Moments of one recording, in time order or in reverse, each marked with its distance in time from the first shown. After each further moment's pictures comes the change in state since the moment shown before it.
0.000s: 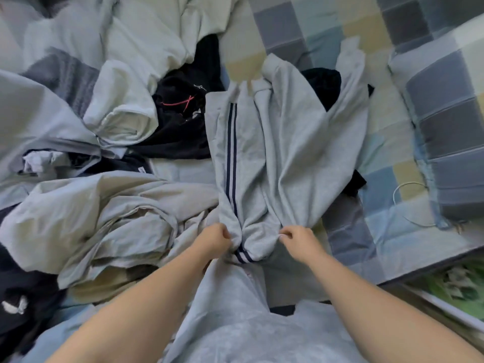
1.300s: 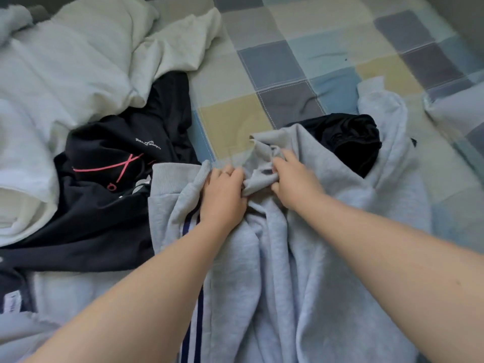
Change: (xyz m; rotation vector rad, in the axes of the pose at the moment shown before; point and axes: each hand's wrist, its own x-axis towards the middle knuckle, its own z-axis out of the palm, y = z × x) left_hand 0.347 0.150 -0.136 0.147 0.943 0.663; right_hand 0.347 -0.125 -0.160 -0.366 0.545 -0.401
